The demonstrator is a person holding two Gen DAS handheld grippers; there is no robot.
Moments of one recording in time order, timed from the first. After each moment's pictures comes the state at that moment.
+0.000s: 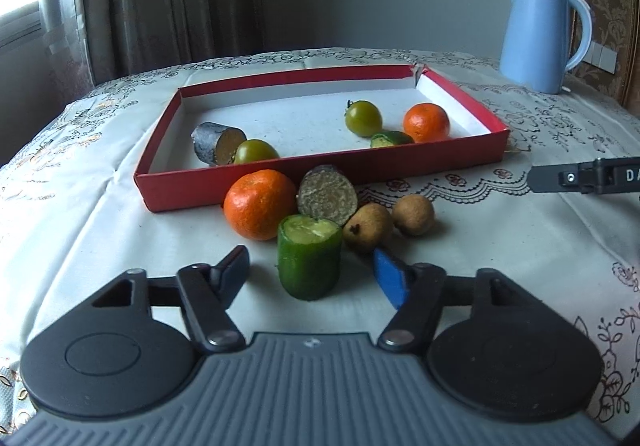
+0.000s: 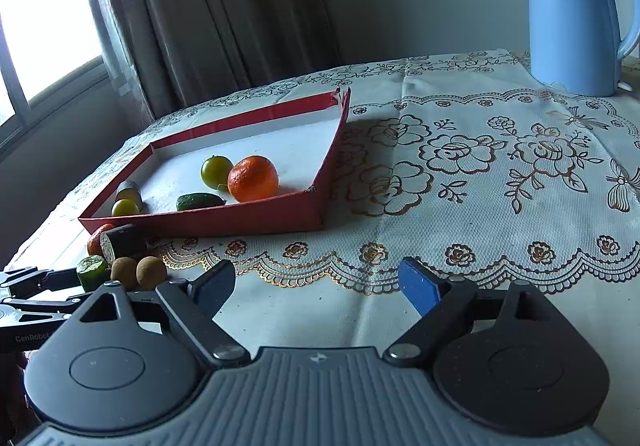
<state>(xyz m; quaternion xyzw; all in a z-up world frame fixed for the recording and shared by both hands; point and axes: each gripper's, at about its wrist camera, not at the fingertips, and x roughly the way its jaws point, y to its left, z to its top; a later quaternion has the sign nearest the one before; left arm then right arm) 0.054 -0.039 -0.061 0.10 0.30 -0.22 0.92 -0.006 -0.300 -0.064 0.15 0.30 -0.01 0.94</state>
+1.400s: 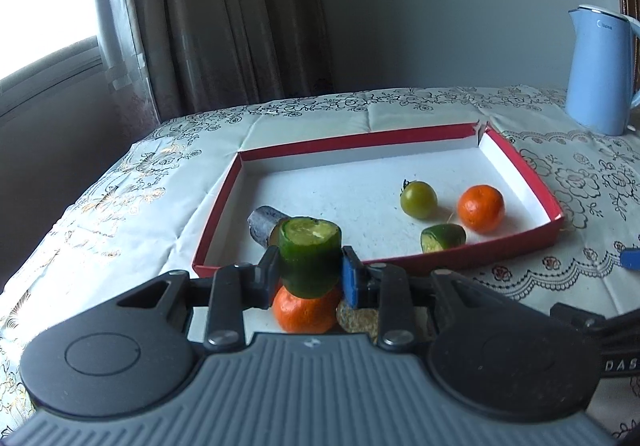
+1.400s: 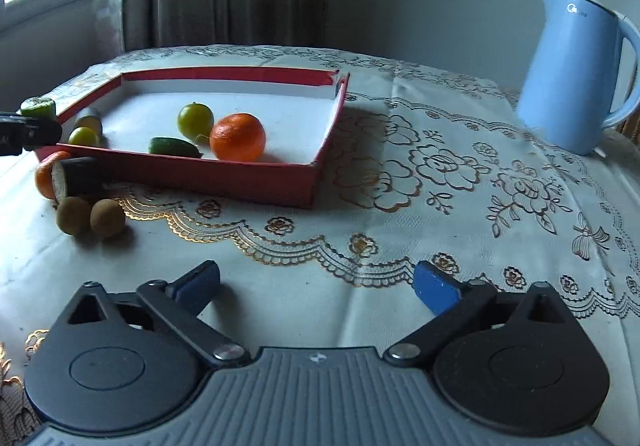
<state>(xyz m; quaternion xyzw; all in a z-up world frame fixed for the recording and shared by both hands) 0.080 -0.072 -0.008 0.11 0.27 -0.11 0.95 0.009 -0.259 -0.067 0.00 0.34 -0.08 0.94</state>
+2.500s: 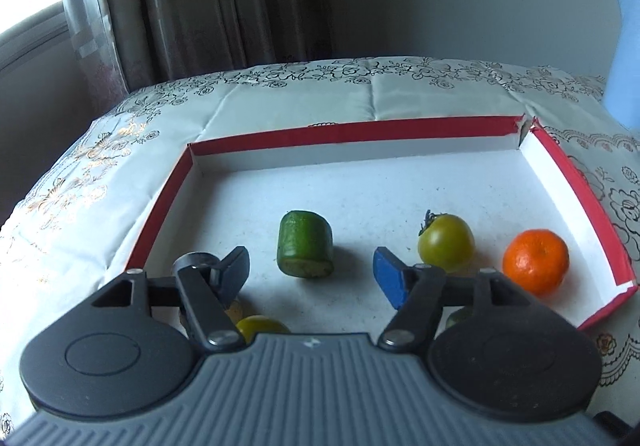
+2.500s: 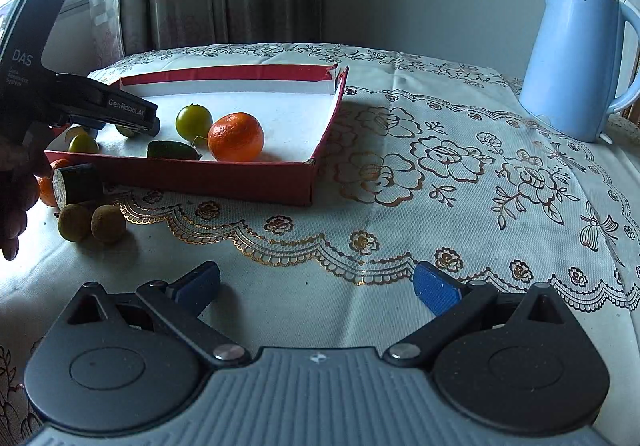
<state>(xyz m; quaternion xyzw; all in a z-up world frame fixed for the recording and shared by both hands) 0.180 -0.107 -0.040 0.10 0.33 -0.11 0.93 0.010 -0.265 -0.068 0.02 0.35 -0.07 0.93</state>
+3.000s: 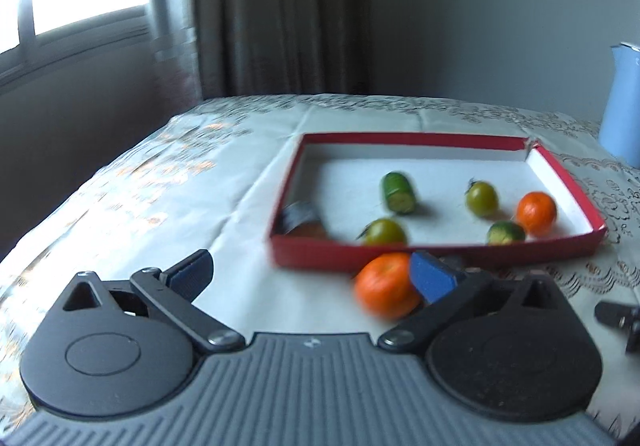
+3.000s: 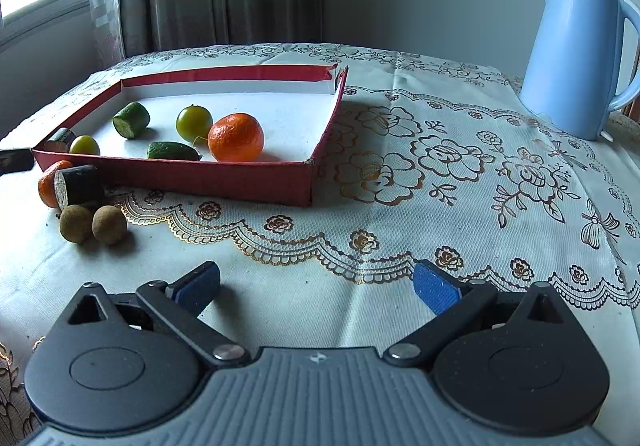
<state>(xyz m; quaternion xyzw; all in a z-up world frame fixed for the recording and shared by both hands) 0.076 -0.001 -0.025 0.05 0.27 -0.06 0.96 0.011 -0.265 -0.069 0.03 0.35 -0.07 0.93</state>
